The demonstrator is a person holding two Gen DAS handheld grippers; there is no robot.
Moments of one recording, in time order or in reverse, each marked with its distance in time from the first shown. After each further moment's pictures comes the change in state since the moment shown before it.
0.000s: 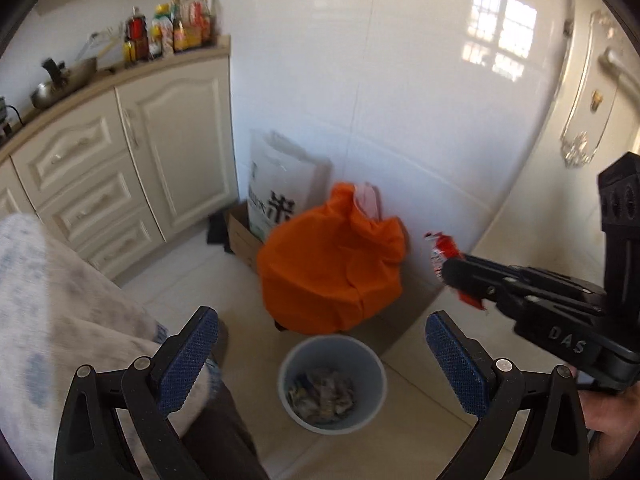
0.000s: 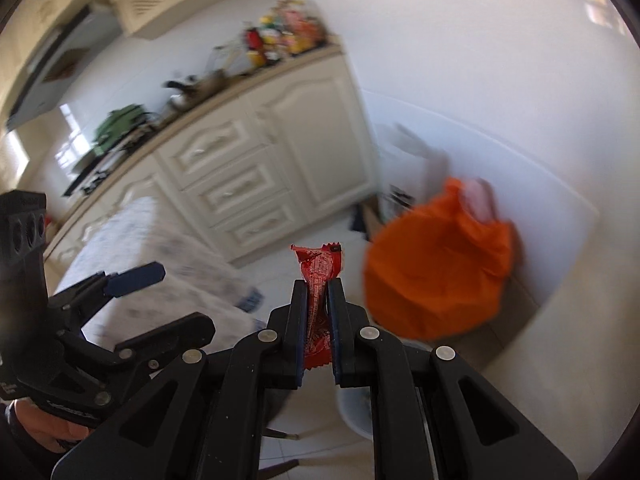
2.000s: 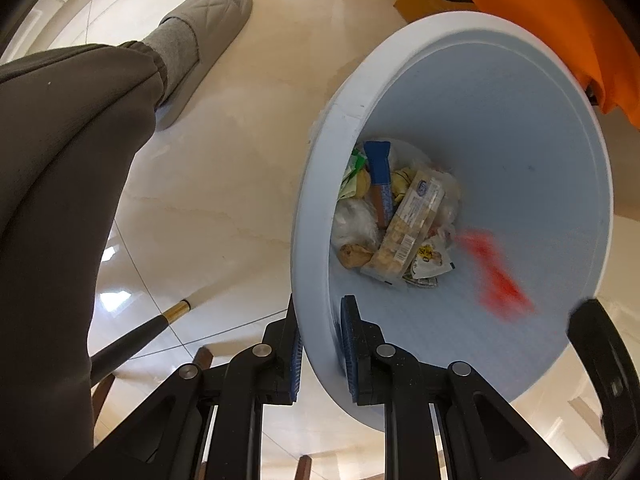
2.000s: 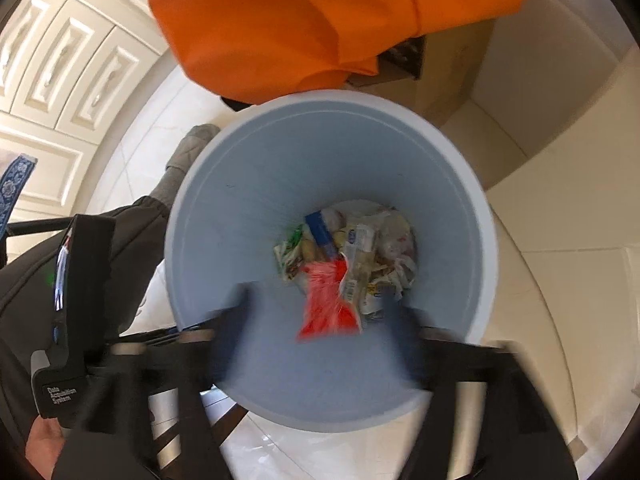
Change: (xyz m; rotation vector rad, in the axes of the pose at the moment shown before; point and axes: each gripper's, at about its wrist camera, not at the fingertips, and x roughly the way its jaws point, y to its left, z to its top) left arm 0.565 0.072 -0.226 -0.434 0.922 0.169; right arm 0.299 -0.156 -0.227 0.301 0.573 -0.220
